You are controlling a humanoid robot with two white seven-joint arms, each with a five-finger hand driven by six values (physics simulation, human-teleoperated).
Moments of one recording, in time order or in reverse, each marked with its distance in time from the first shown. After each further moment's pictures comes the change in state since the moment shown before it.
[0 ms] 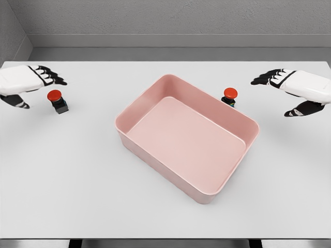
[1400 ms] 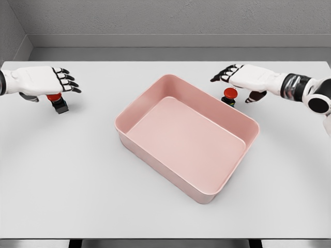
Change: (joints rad) left arm -0.048 -0.133 -0.018 0.052 -0.329 0.000 0.000; right arm -0.259 0.417 0.107 0.343 0.497 0.000 0.023
